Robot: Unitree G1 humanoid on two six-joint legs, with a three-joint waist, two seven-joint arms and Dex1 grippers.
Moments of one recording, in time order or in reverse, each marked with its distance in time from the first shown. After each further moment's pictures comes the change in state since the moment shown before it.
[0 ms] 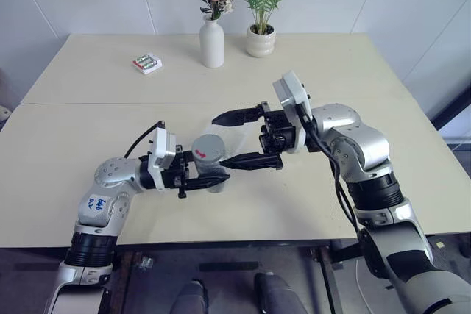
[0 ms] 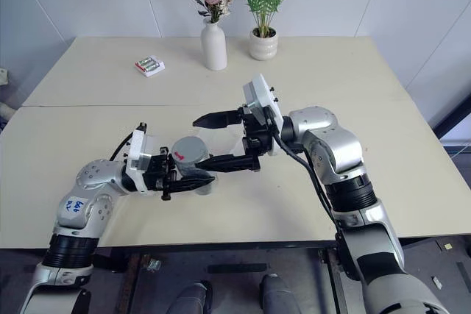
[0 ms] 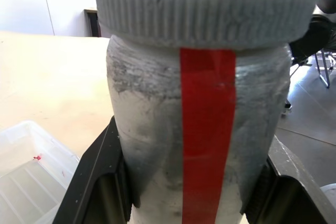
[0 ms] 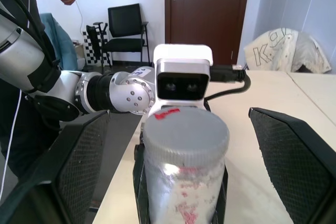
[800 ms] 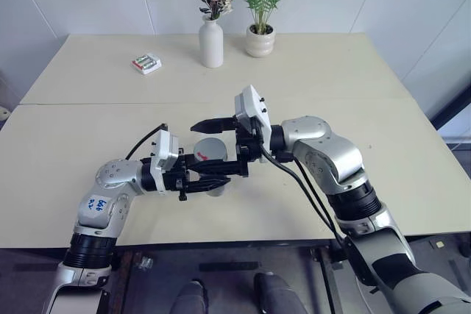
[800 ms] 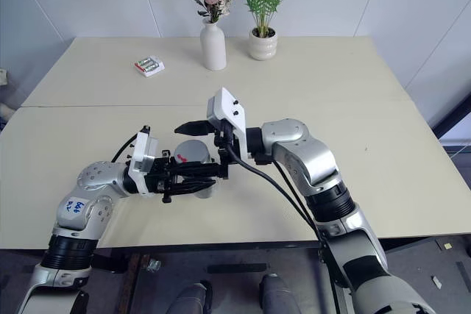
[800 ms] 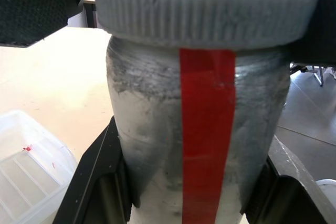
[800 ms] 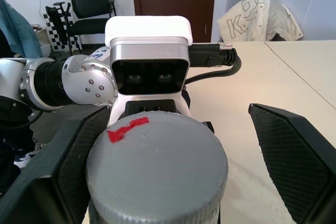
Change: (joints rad) left arm 0.011 0.008 -0.018 -0.001 0.000 0.022 0.007; right arm 0.024 0.085 0.102 -0.033 -0.101 0.066 -0.230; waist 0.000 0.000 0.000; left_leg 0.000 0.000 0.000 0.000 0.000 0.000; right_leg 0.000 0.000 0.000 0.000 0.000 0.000
